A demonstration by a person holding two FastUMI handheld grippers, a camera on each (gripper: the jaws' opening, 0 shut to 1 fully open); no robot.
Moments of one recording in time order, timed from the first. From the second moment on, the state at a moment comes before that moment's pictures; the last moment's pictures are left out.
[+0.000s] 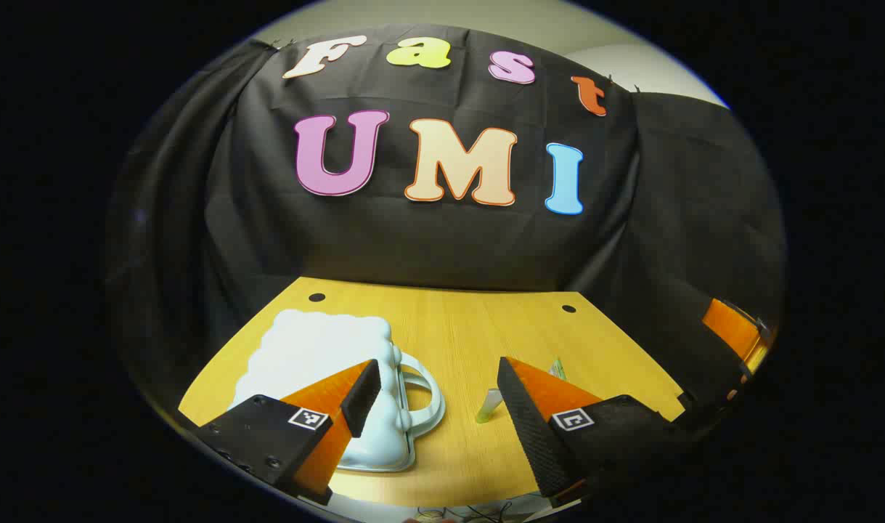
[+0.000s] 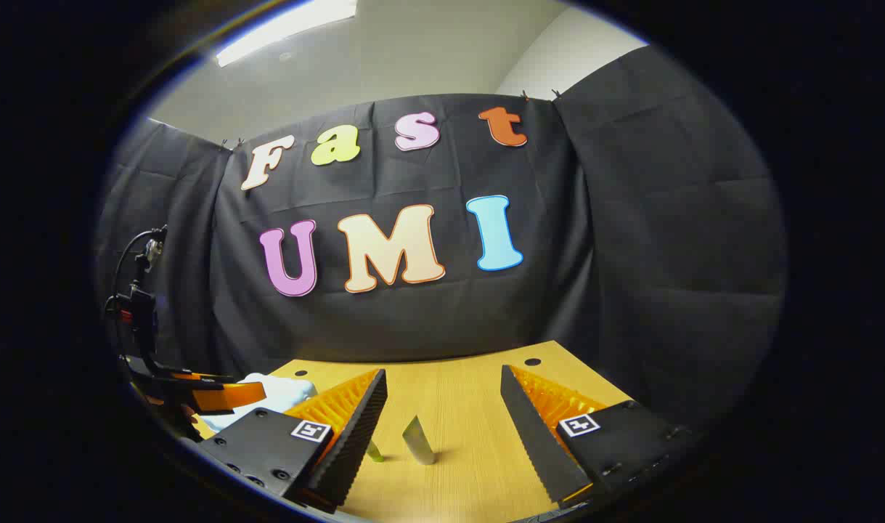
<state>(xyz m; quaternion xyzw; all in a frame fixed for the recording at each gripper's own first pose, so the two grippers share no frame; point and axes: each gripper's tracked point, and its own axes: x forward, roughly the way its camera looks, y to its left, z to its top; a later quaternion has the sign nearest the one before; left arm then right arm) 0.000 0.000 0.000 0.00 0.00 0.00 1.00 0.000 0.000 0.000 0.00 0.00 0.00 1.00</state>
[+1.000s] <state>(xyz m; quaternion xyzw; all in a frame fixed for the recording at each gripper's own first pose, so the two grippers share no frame) 0.087 0.028 -0.037 -0.05 0.19 0.02 0.98 0.022 0.000 -0.032 0.02 0.04 0.03 1.00</state>
